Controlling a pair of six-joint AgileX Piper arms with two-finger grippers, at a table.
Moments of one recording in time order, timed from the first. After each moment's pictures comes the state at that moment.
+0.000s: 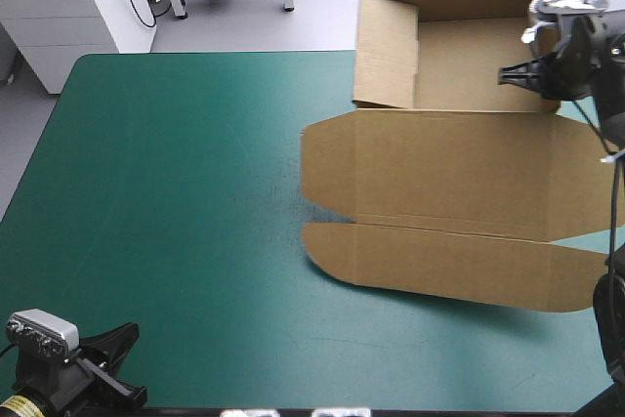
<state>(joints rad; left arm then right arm) -0.50 0.12 -0.49 0.00 0.97 -0.16 -0.02 1.68 -1.93 -0.19 1.24 0.13</state>
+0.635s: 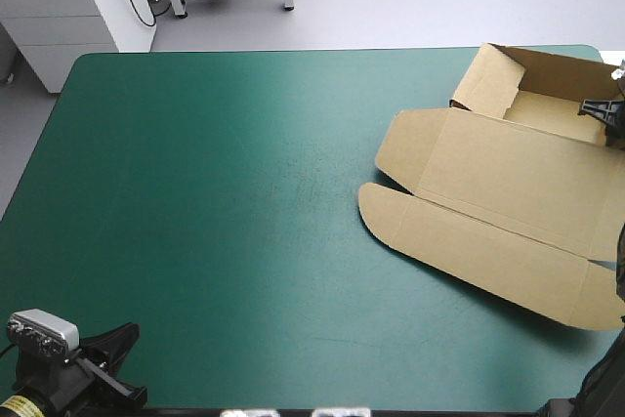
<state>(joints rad) -0.50 0.12 -0.49 0.00 0.98 -0.16 -0.41 1.99 -1.93 -0.03 1.21 0.03</state>
